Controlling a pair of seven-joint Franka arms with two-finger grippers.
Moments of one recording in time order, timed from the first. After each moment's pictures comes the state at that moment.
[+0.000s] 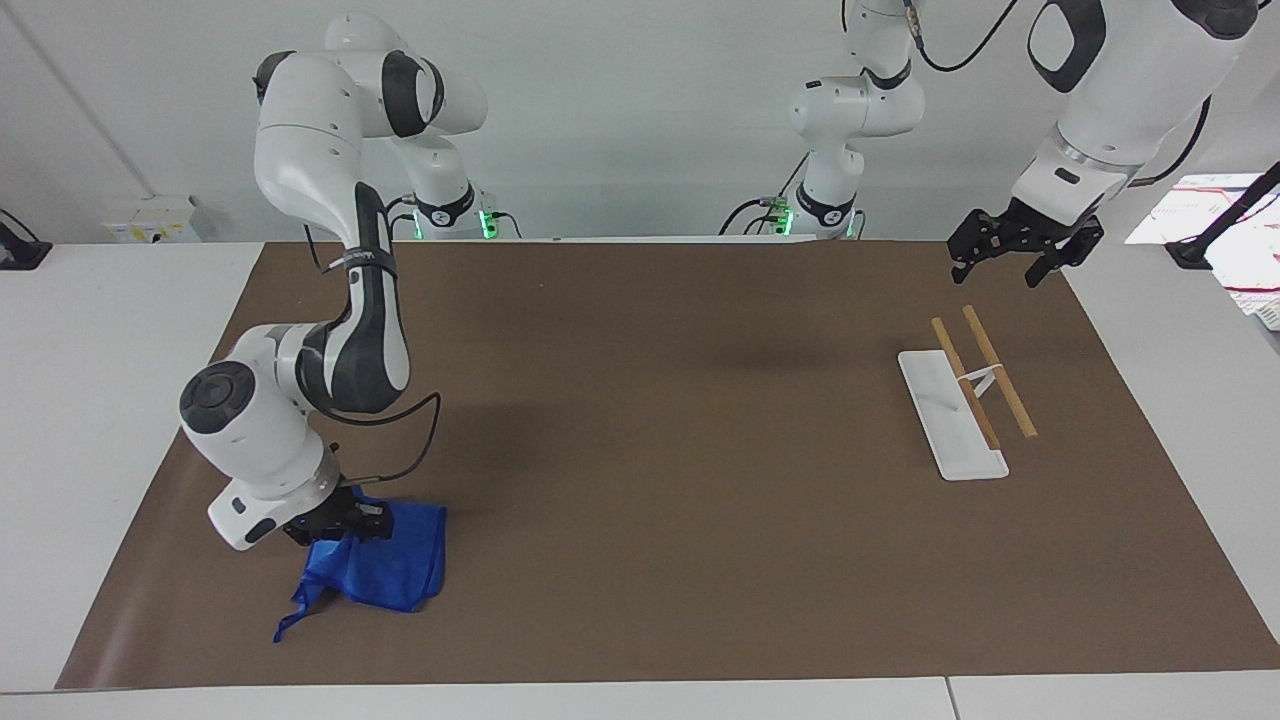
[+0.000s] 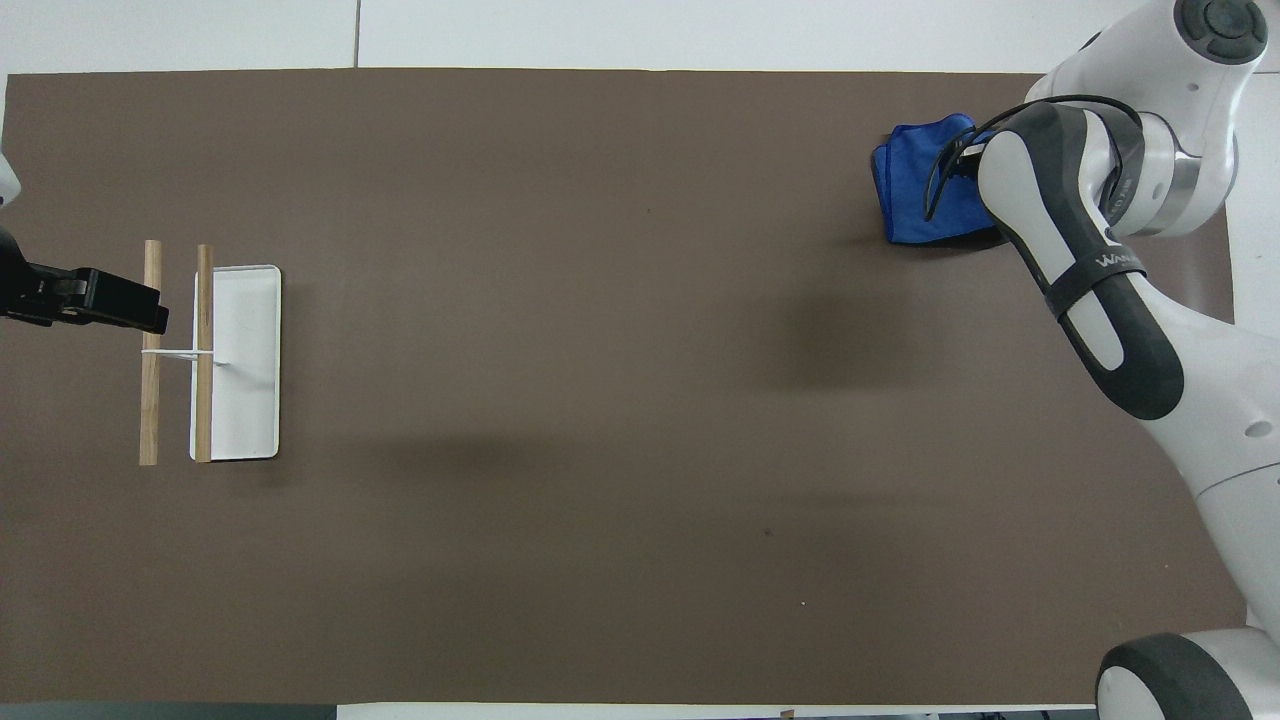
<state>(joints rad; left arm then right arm) -0.05 -0.03 -0.02 -1.63 -0.01 1.57 0.09 0.03 0.67 -0.06 -1.30 0.09 2.04 -0.08</state>
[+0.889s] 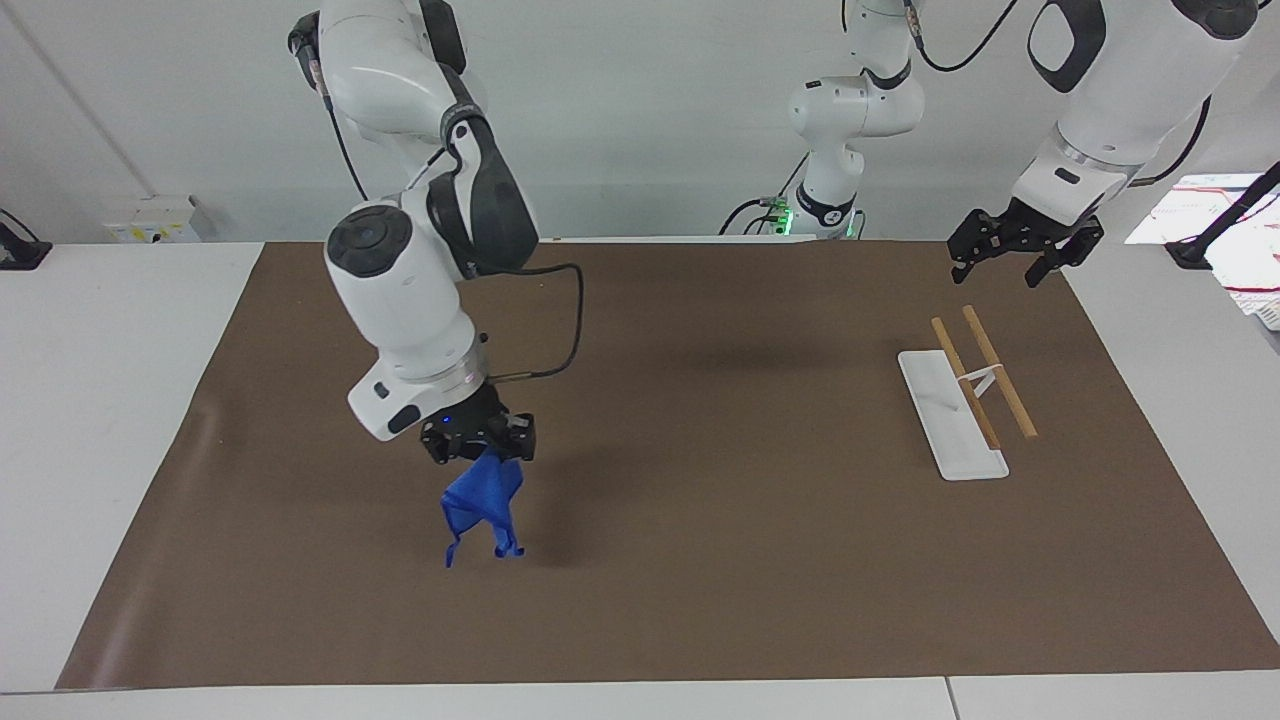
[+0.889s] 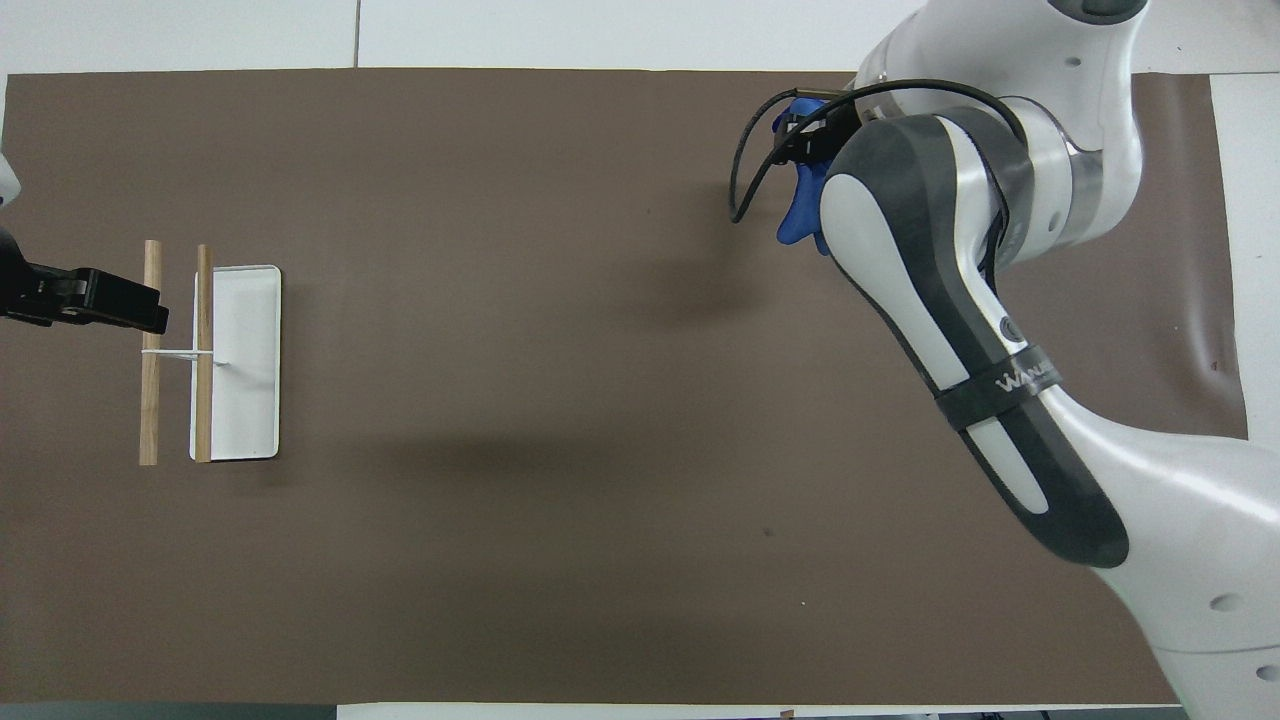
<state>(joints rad) -0.05 -0.03 -0.02 -1.63 -0.01 1.57 0.09 0.24 0.51 0.08 -1.23 0.10 1.90 0.45</state>
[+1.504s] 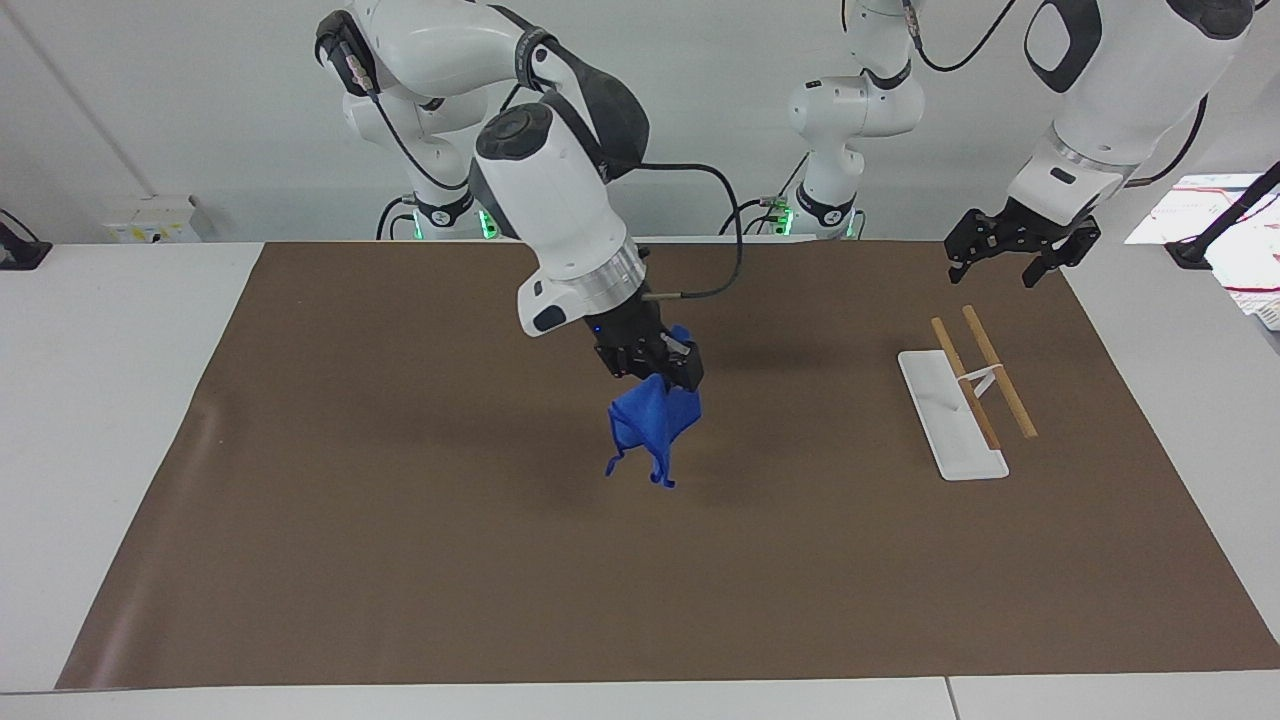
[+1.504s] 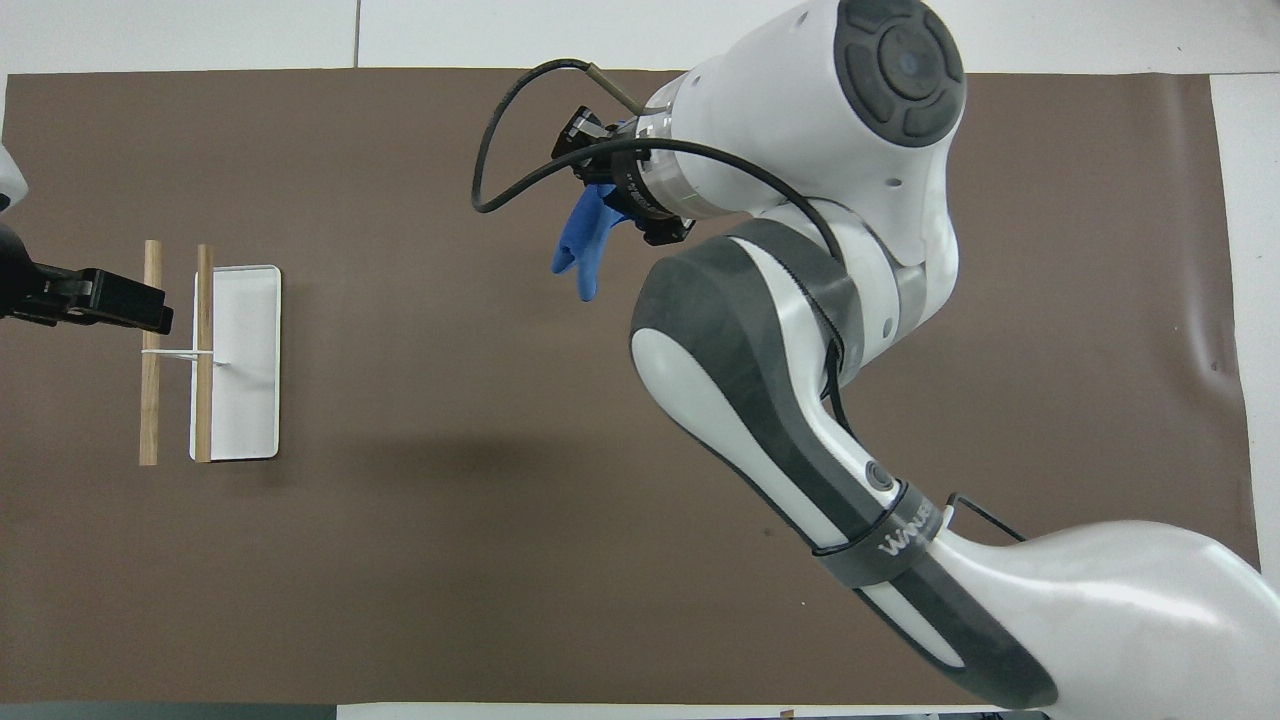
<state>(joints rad) -0.05 -0.03 -0.03 -1.63 -0.01 1.57 0.09 0.29 0.49 0.33 -1.22 0.14 2.12 1.15</state>
